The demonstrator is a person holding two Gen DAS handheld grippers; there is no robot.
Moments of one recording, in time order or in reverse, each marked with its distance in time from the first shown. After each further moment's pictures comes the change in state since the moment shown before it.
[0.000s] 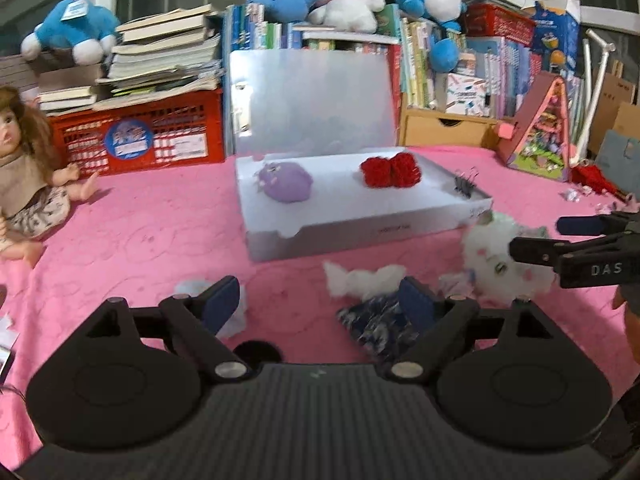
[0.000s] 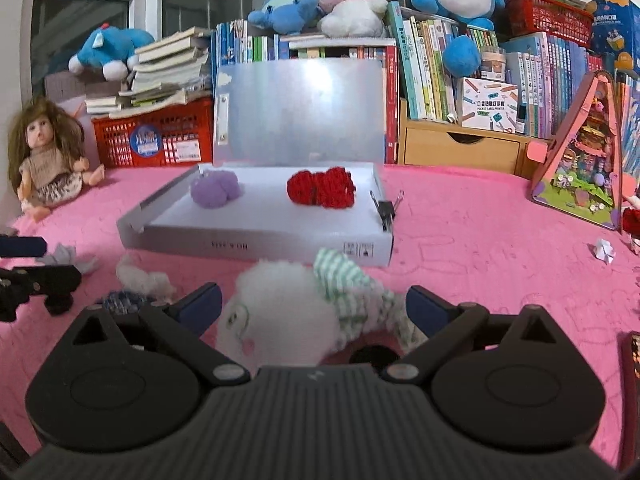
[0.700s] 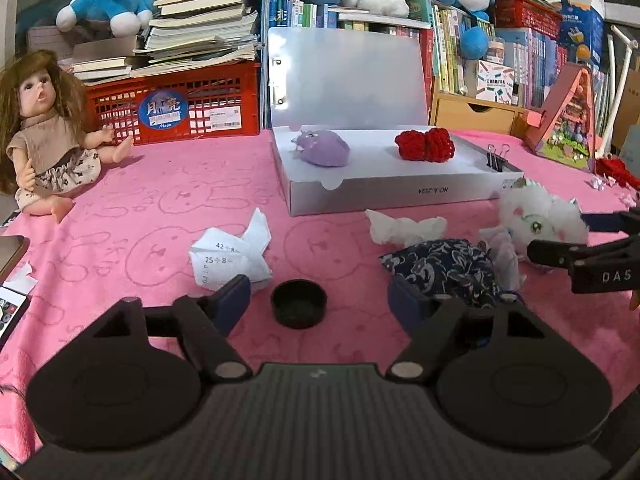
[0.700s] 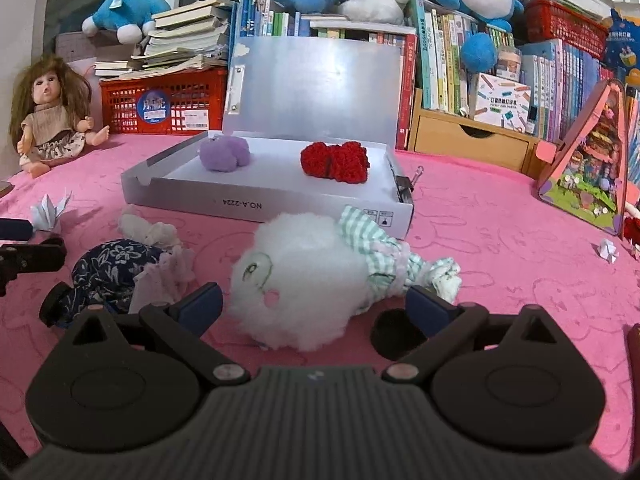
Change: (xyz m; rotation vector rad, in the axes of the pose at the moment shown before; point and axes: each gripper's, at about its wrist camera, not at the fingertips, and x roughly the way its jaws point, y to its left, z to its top) left arm 0.000 0.013 -0.033 -0.028 0.018 0.069; right arm 0.008 0.024 -0.023 -0.084 0.017 -0.022
